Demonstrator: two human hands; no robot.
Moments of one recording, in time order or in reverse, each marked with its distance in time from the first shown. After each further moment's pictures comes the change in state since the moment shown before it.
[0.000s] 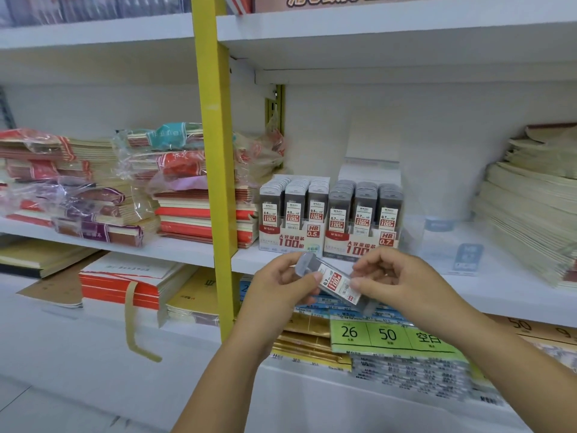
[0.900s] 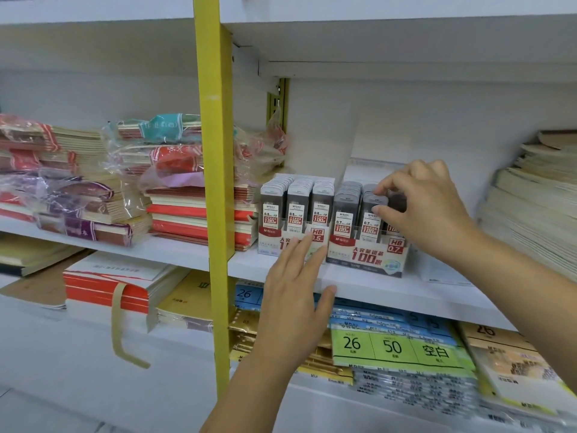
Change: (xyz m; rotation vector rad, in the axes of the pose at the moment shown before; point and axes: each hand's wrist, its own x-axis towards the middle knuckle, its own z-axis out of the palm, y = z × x) left_hand 0.026 -0.041 0.014 0.986 0.155 0.469; right_hand 0.089 -0.021 -0.048 -0.849 0.357 -0.250
